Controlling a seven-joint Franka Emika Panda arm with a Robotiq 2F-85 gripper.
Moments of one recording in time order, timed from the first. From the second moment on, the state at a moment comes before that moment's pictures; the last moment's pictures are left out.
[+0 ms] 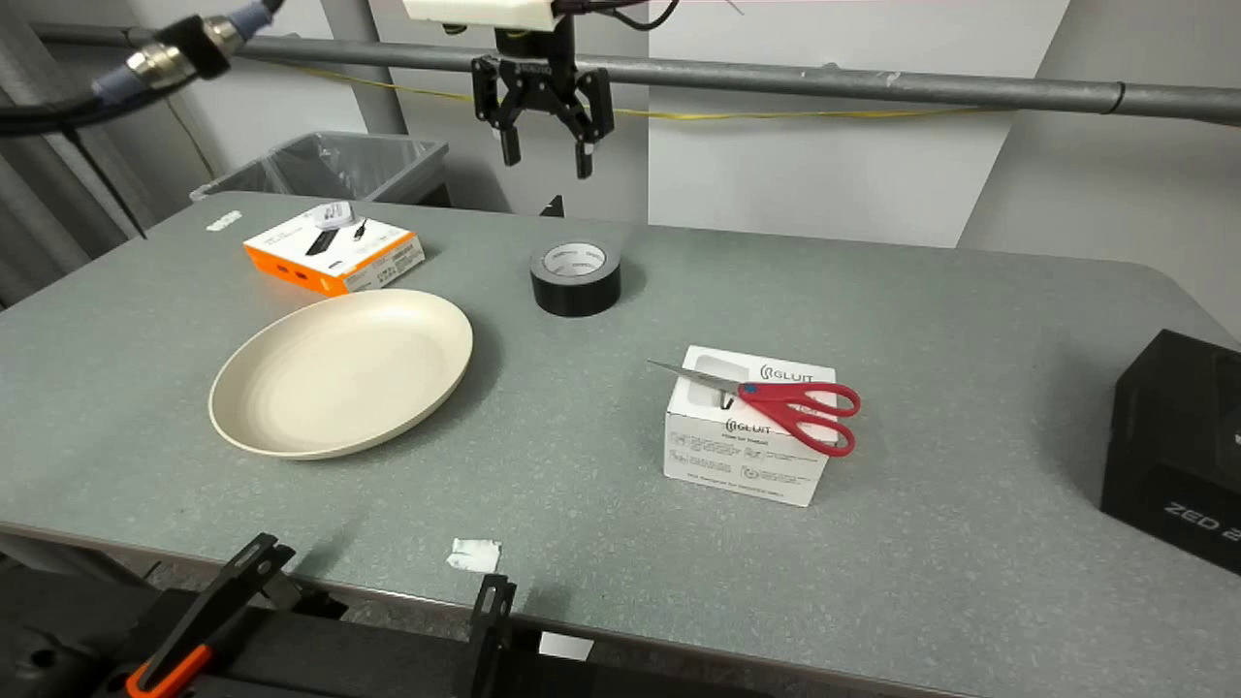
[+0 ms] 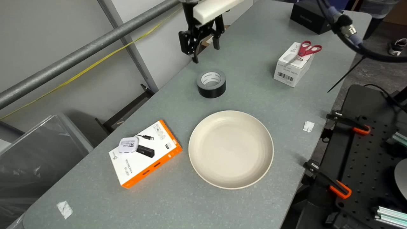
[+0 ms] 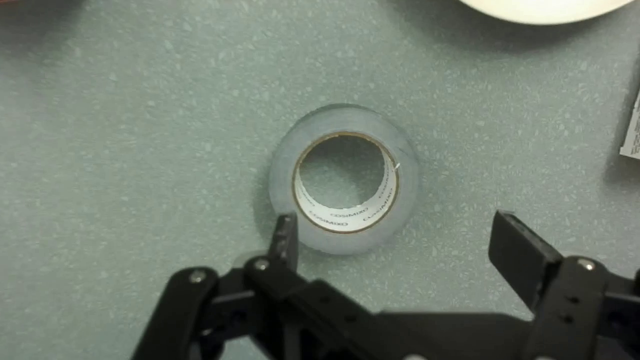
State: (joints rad) arm -0.03 0.44 -0.04 -1.84 0.02 2.24 0.16
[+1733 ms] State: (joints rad) arm 0.03 0.72 -0.03 -1.78 0.03 2.45 0.30
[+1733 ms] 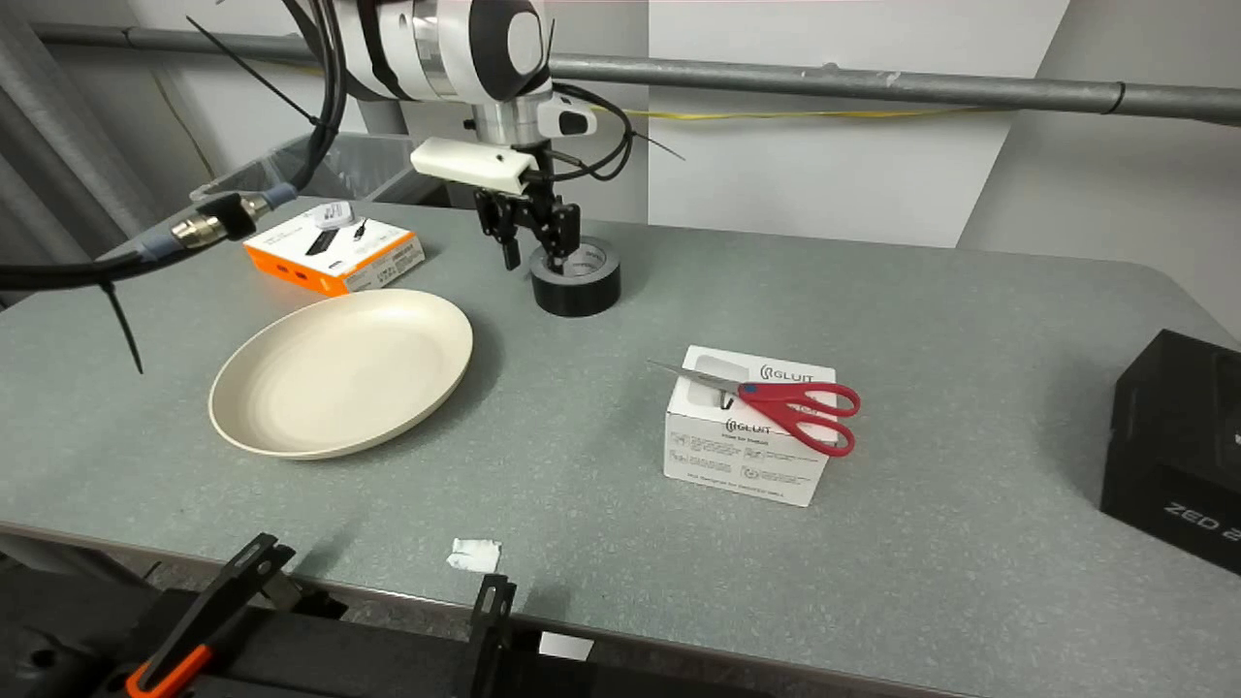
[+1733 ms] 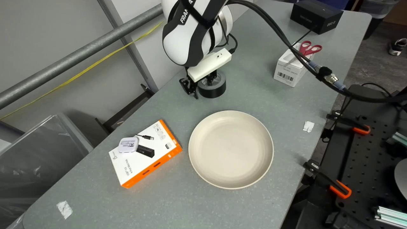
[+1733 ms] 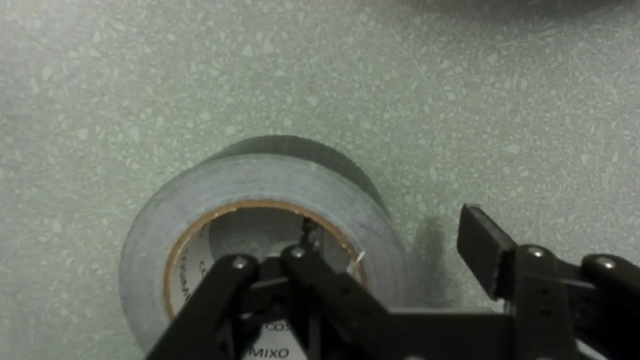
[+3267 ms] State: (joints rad) arm 0.02 0.44 0.12 -1.95 0.12 2.39 0.02
